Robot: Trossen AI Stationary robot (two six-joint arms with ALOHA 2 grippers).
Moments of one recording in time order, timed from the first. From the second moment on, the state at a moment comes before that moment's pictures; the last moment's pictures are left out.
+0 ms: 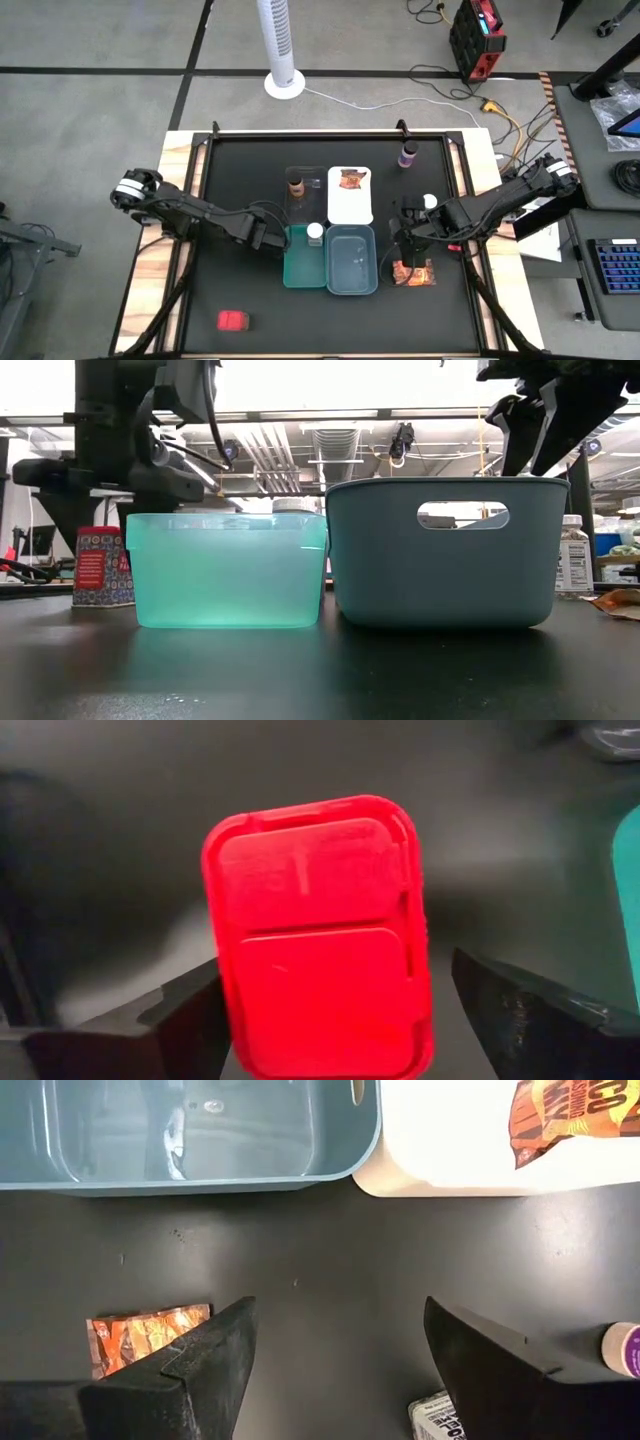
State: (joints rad) left arm -0.26 1.60 0.99 -1.07 -0.19 -1.59; right arm 0.36 1.30 1.02 -1.00 0.29 0.34
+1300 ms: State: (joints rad) left arm -0.43 1.64 1.76 -1.33 -0.63 -0.96; right arm 0.46 1.03 0.89 -0.73 0.55 0.20
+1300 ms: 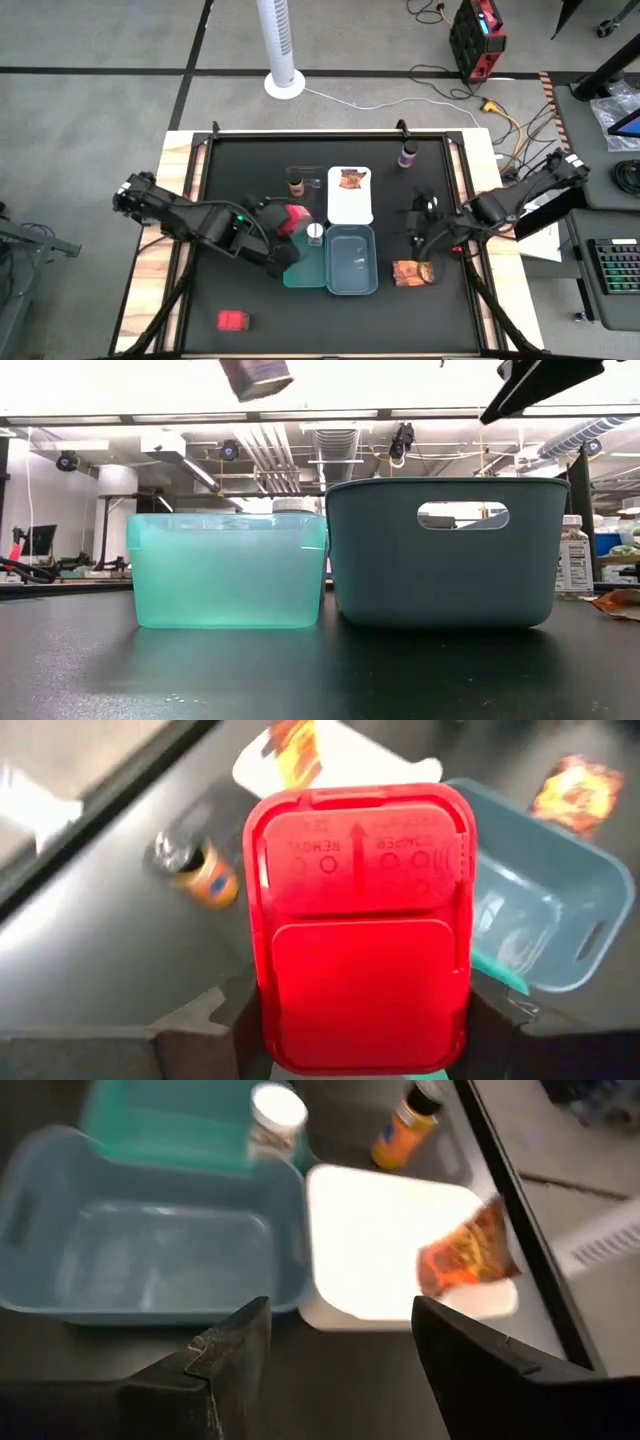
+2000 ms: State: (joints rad) left arm -0.39 2.10 2.18 -1.14 -0.67 -0.22; right arm 0.56 1.16 0.80 -0.13 0.55 -0.02
